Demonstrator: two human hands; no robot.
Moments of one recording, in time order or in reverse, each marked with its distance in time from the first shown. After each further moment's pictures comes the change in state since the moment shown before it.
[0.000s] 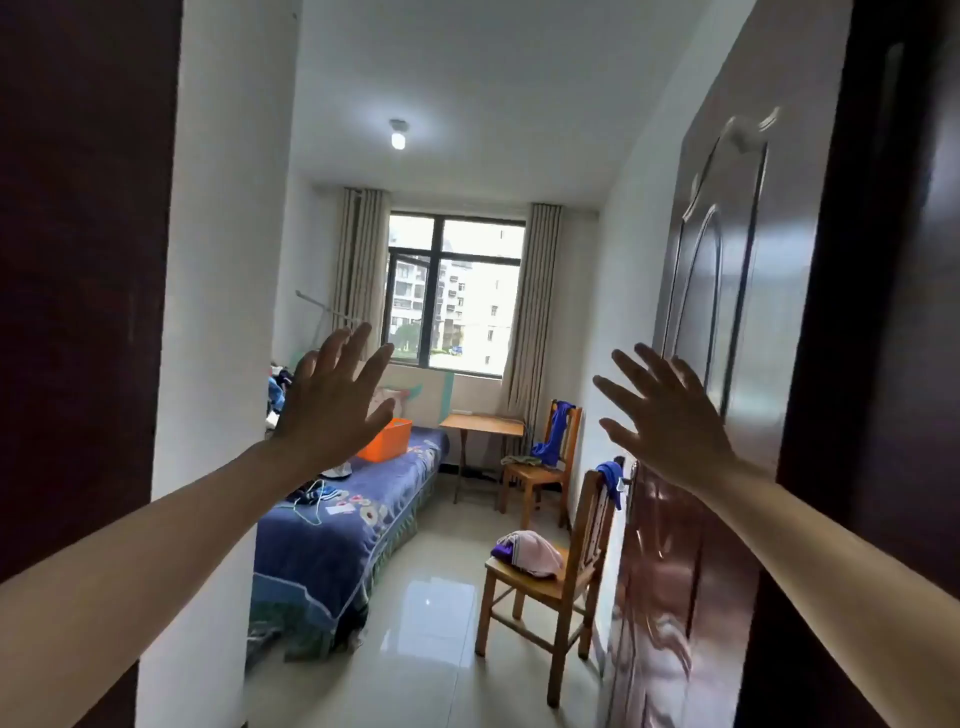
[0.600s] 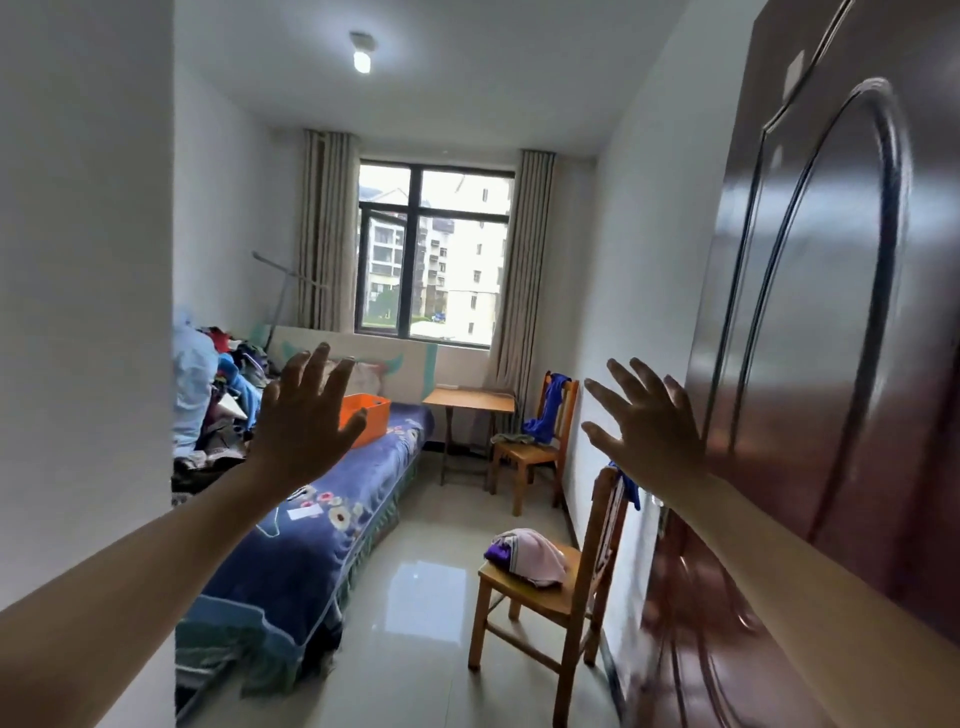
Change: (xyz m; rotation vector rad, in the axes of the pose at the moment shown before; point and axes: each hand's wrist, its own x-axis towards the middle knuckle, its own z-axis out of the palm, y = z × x) left_hand 0.060 -0.064 0.297 -0.061 -0.247 -0.123; right_hand 0.091 -0.006 0.288 0.177 -0.074 0.185
